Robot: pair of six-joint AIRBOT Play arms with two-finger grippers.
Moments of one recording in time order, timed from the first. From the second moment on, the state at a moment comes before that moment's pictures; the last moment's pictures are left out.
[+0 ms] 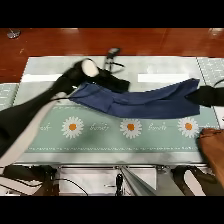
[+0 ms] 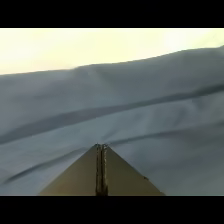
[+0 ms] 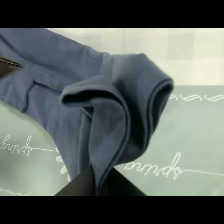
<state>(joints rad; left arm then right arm) -0.64 -1.71 1.54 0.93 -0.90 -1.45 -0.29 -0.76 1.01 -1.00 1.42 1.41</state>
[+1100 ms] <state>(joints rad) -0.28 -1.47 1.63 0.92 -1.19 -1.50 -0.05 -0.81 1.02 -0.79 1.24 1.44</state>
